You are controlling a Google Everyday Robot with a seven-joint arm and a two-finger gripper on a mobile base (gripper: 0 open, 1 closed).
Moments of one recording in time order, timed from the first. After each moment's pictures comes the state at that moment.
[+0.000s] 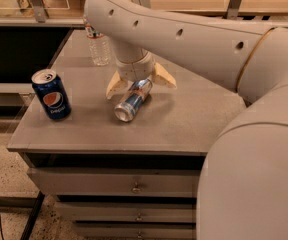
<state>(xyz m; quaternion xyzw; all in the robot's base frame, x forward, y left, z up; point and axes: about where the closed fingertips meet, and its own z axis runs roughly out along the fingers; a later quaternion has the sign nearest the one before) 0.614 -0.010 0.808 -0.01 0.99 -0.10 0.07</state>
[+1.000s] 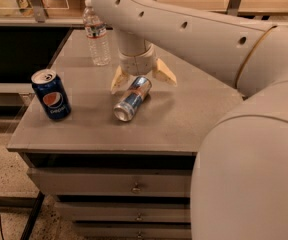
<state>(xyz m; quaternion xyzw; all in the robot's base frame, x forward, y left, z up) 0.624 -0.012 0.815 0.00 1.00 -0.07 0.06</state>
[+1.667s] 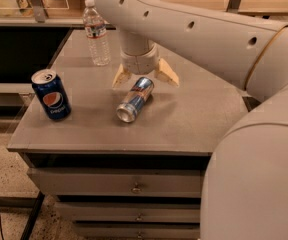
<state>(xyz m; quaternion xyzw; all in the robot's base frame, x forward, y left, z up) 0.625 -0.018 0.822 0.05 0.99 -0.06 0.08</state>
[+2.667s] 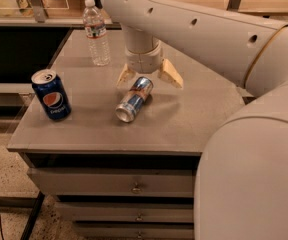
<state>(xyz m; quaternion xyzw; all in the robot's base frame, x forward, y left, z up) 0.625 -0.027 0.820 0.09 0.99 -0.06 0.06</state>
